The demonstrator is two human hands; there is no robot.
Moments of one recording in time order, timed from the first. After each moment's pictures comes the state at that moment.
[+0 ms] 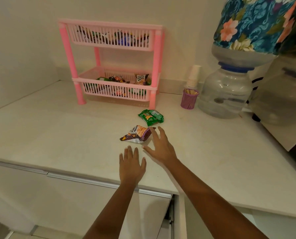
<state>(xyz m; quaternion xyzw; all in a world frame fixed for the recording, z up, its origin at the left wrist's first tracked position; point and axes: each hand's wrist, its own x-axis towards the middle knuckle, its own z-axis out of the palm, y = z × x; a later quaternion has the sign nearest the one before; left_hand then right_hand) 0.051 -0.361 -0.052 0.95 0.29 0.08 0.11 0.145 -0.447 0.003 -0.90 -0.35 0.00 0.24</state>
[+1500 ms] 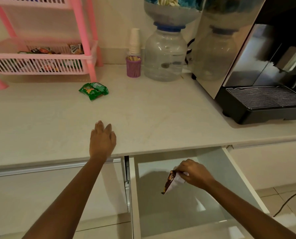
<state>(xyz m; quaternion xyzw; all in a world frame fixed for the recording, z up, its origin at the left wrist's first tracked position) 0.066 -0.439 -0.039 0.97 0.16 0.12 0.11 0.085 -0.767 -0.079 -0.94 -0.33 0.07 0.04</state>
